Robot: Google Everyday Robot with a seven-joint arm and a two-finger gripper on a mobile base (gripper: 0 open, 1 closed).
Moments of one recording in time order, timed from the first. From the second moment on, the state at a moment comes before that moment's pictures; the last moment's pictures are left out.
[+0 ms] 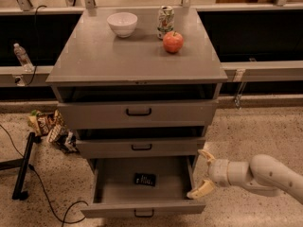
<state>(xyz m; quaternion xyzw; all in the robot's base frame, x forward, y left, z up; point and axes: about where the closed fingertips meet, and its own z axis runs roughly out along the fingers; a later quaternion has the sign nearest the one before) 0.502 -0.171 0.490 -0.49 0.72 0.26 0.41</state>
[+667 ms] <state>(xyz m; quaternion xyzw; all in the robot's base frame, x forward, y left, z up) 0.552 -0.125 0.388 -0.50 0.76 0.21 0.35</state>
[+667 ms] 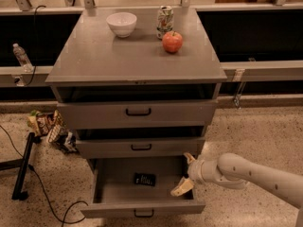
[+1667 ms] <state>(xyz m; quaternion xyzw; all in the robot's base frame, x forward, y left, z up) 0.570 -0.094 0.318 -0.47 0.76 0.26 0.35</state>
